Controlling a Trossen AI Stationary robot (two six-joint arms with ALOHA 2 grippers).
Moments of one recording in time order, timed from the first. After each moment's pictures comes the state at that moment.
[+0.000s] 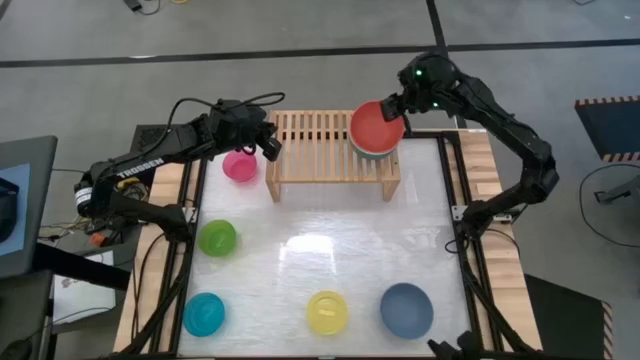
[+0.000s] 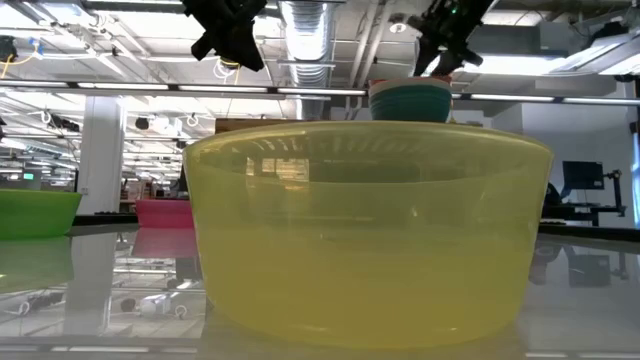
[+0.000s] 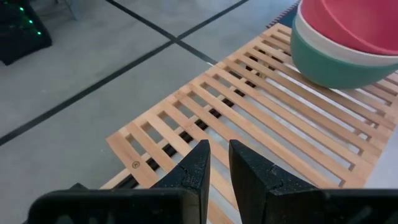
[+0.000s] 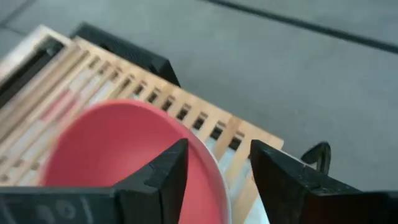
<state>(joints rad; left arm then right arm) 0.46 1.23 1.25 -0.50 -0.30 -0.17 -0.74 1.44 1.64 -0.92 0.08 0.27</state>
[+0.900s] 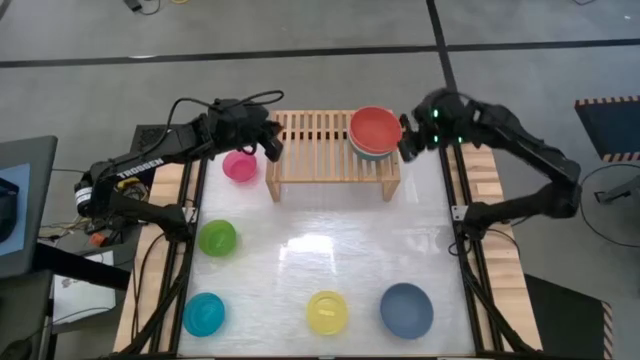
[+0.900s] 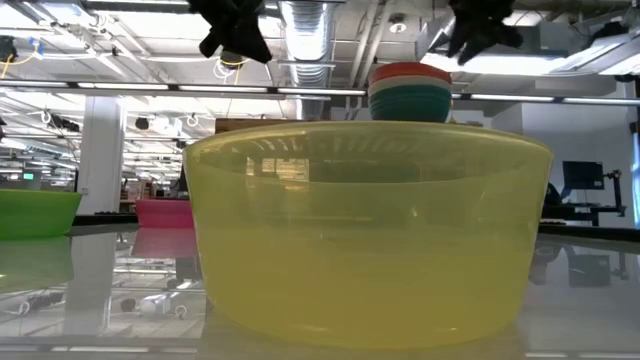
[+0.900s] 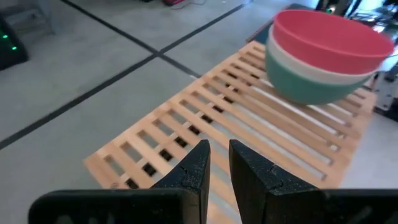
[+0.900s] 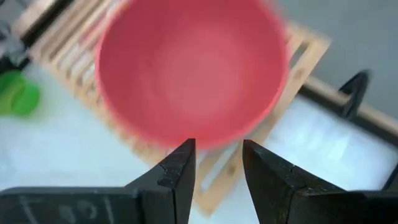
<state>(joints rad) 0.45 1.23 1.25 -0.43 -0.24 -0.15 -0.51 1.19 1.49 -1.15 0.08 0.44</state>
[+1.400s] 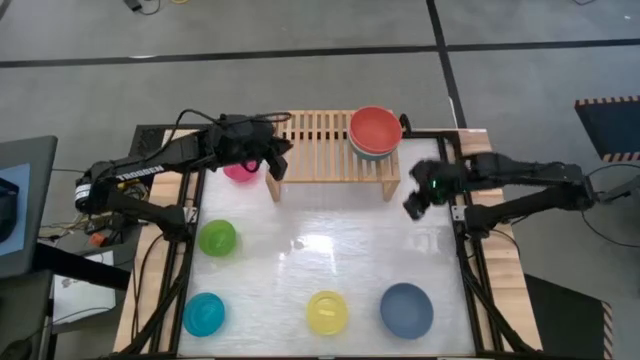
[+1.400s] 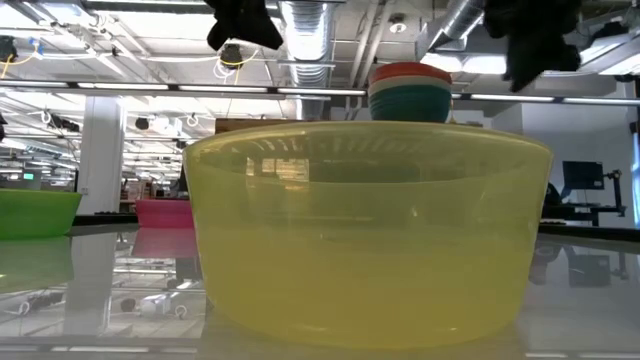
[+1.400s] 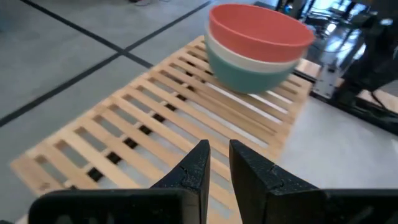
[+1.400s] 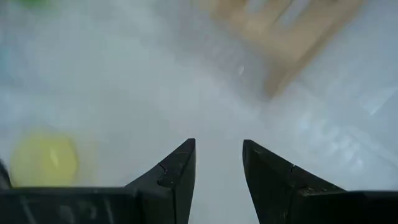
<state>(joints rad) 0.30 1.24 1.25 -0.43 -0.23 -0.22 -0.05 1.00 1.07 -1.13 0.07 0.77</state>
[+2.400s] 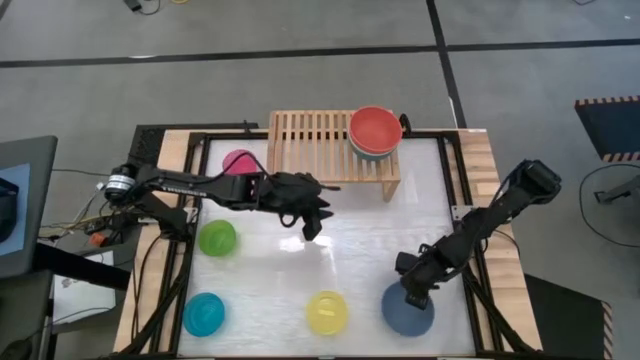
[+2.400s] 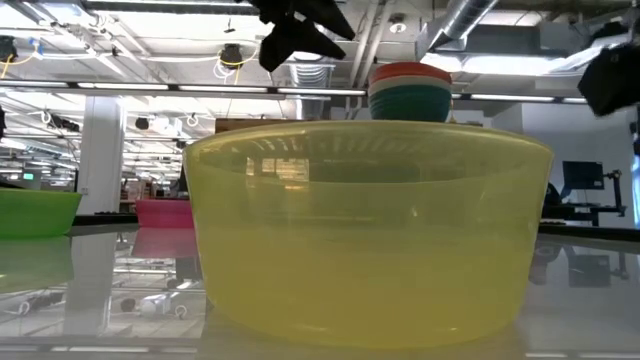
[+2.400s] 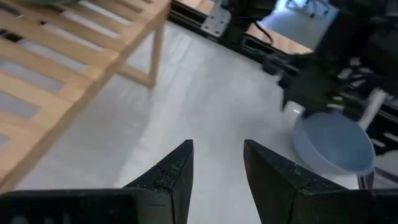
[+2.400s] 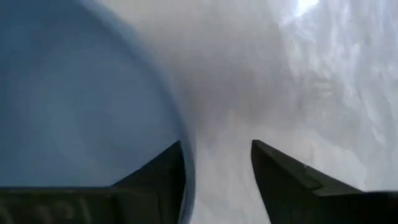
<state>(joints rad) -0.03 1.53 1.25 -0.22 -0.12 -0.43 0.66 1.41 0.76 -0.66 -0.08 1.09</state>
